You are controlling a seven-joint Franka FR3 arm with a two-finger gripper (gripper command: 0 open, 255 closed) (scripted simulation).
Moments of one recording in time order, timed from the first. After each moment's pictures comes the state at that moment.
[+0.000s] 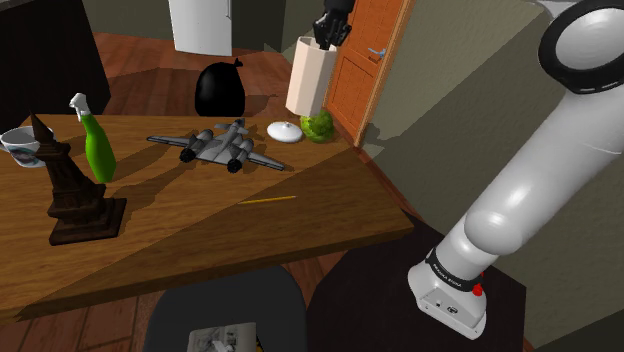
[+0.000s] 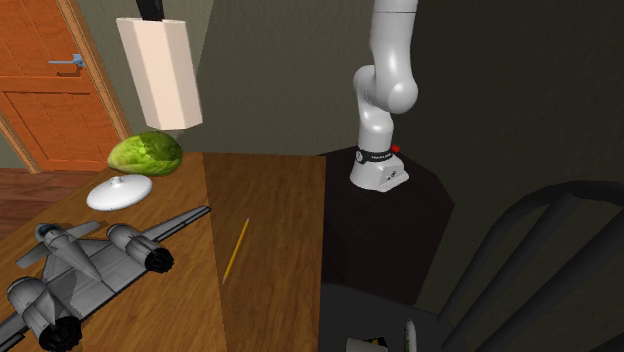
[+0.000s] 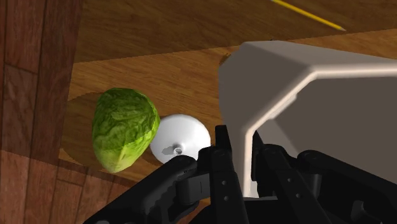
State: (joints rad) arm -0.14 -0.01 0.11 -1.54 0.00 1.59 0.07
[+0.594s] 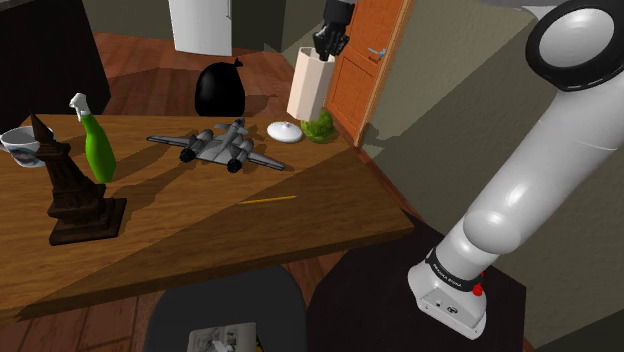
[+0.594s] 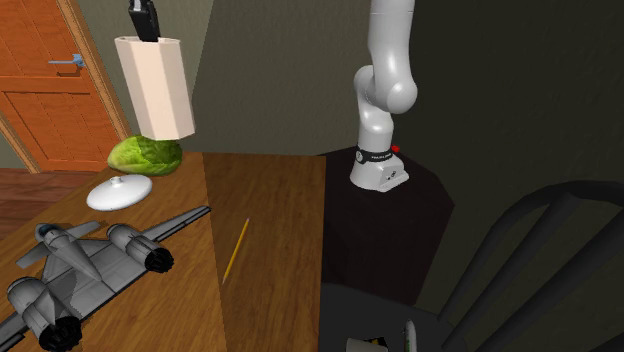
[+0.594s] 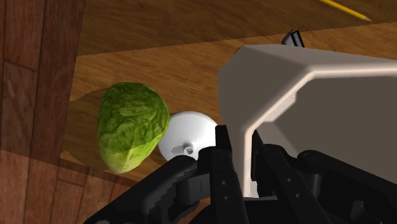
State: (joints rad) arm -0.17 0.03 0.08 -1.57 0.00 1.66 0.02
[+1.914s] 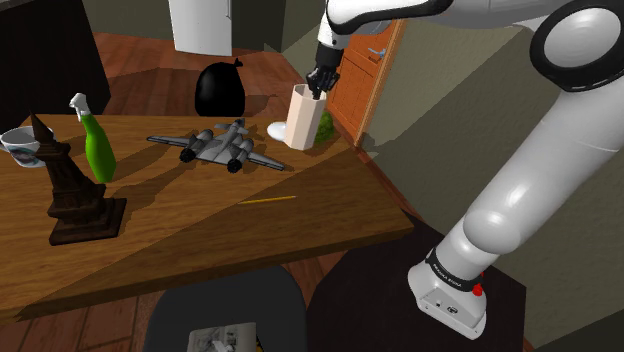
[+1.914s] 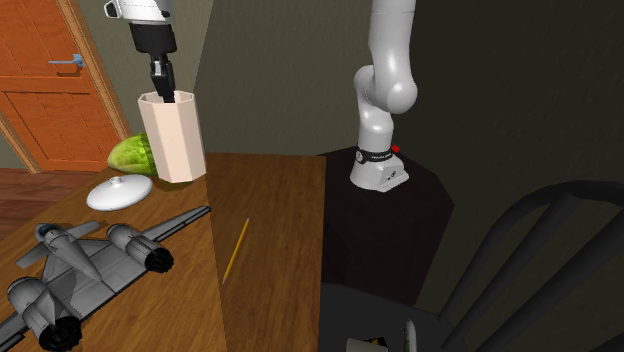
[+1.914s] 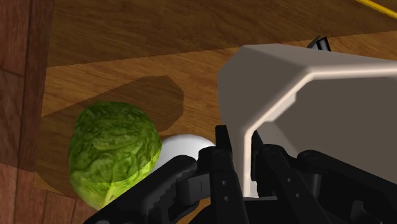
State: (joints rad) arm -0.17 0.02 0.08 -1.86 0.00 1.94 0.02
